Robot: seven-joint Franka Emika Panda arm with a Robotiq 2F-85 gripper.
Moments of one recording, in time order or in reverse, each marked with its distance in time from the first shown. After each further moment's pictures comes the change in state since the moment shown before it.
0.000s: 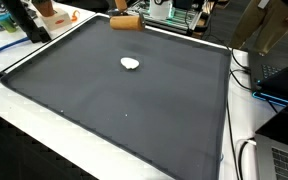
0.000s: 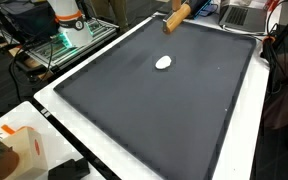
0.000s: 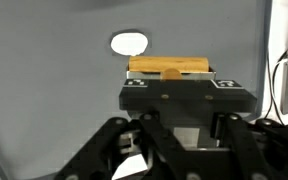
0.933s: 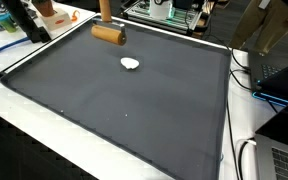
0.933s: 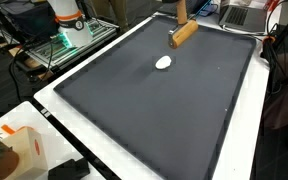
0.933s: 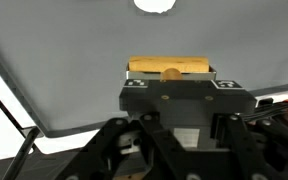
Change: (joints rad) arm 0.031 -0.105 0.038 -0.240 -0.205 0.394 0.160
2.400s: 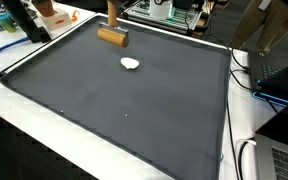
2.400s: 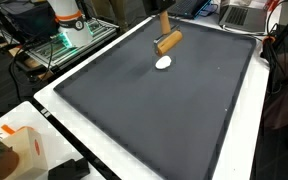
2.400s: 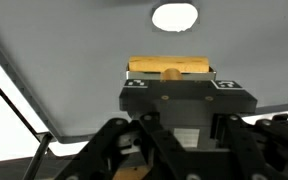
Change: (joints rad) arm -0.004 -0.132 0.011 -0.263 -0.075 0.180 0.037
